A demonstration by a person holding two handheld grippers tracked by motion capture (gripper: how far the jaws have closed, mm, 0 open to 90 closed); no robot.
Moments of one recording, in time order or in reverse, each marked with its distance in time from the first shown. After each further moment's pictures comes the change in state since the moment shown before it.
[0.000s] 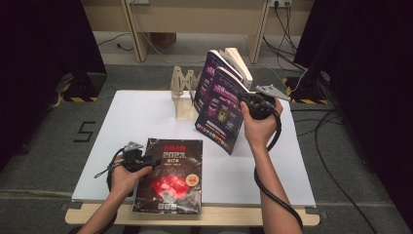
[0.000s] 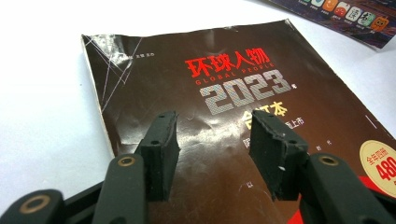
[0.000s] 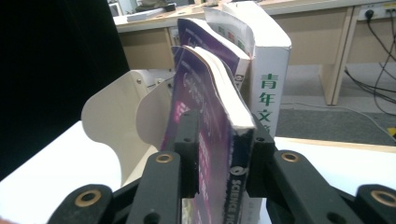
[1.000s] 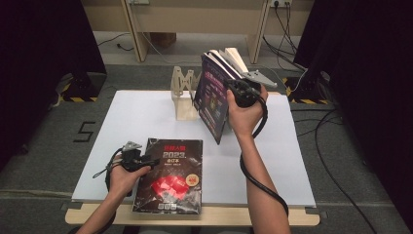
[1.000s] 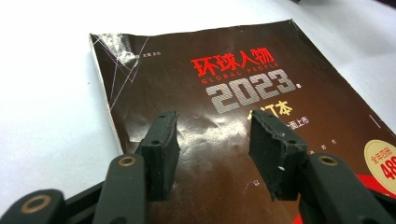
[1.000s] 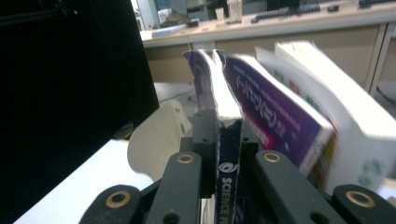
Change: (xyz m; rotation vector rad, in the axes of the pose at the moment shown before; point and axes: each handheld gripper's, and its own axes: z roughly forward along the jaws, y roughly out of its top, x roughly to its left) left arm 0.005 -0.001 -0.002 -0.002 0.001 -0.005; right arm 0.043 0.035 0.016 -0.074 0.078 -0.012
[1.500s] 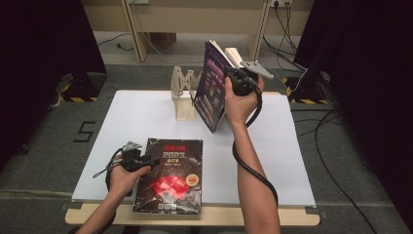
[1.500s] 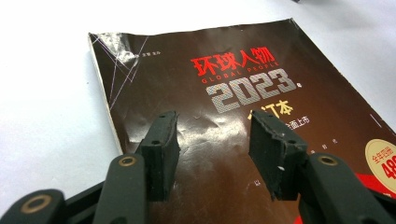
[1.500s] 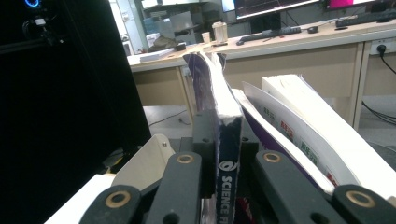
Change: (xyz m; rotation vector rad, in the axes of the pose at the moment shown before) left arm 0.000 0.000 0.002 -0.002 -0.003 0.004; right arm -0.007 0.011 0.030 -0.073 -0.057 0.049
